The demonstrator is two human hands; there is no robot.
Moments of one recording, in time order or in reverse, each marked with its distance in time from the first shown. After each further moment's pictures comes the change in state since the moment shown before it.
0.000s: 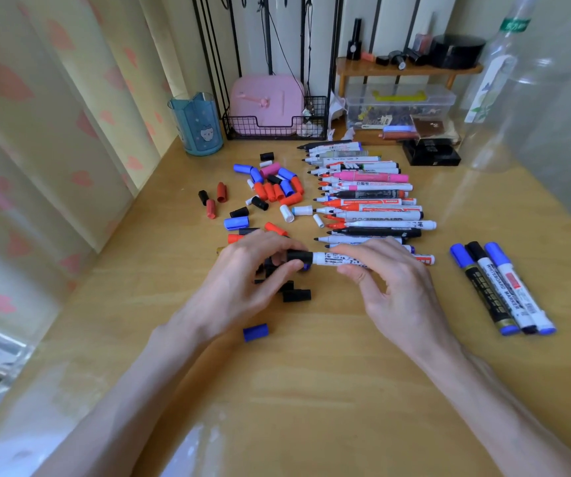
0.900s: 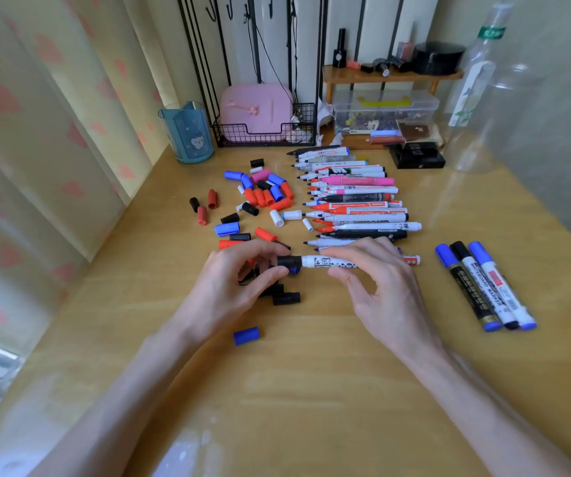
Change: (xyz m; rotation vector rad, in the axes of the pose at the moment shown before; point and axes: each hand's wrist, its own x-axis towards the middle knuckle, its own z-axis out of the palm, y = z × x) left_hand -0.003 -0.006 0.005 -0.164 0.014 -0.142; right_hand -0.002 0.005 0.000 0.019 0.035 0.020
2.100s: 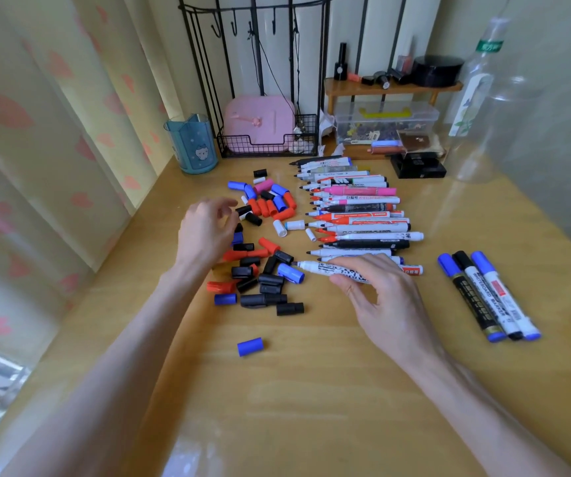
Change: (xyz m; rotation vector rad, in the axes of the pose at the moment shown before) left_hand 0.085 -0.086 -0.024 0.439 0.290 -0.254; right_hand 0.000 0.001 0.002 0.006 -0.023 0.104
